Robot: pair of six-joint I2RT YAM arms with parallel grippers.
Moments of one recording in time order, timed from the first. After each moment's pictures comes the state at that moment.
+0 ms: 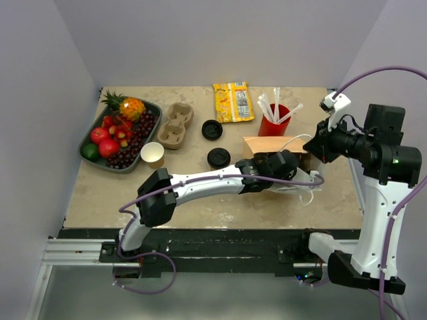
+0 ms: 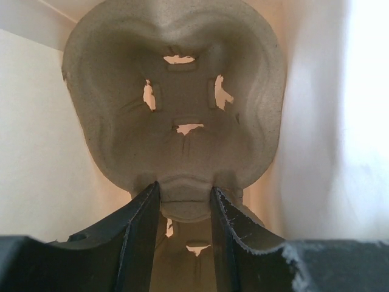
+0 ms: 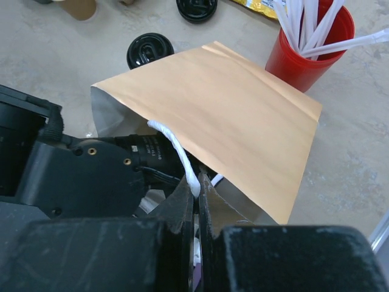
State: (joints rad) left arm -1.22 2.09 1.83 -0.34 -0.38 0.89; right arm -0.15 1.09 1.72 -1.38 -0.65 -0.42
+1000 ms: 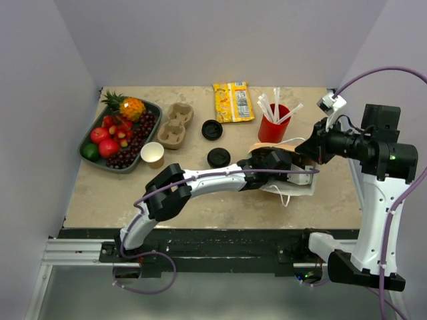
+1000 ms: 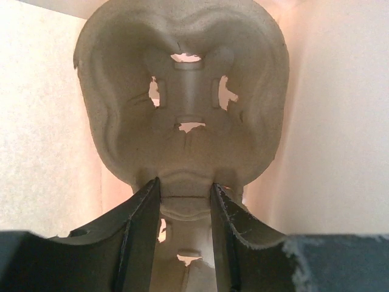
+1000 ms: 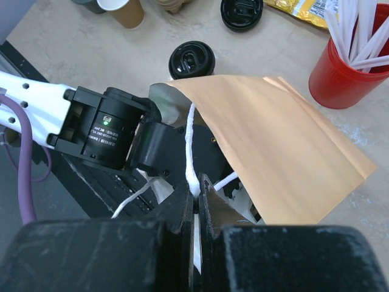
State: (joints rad) left arm -1.15 2.20 1.76 -0.13 -0.24 0.79; right arm -0.15 1.10 1.69 -1.38 -0.80 -0.39
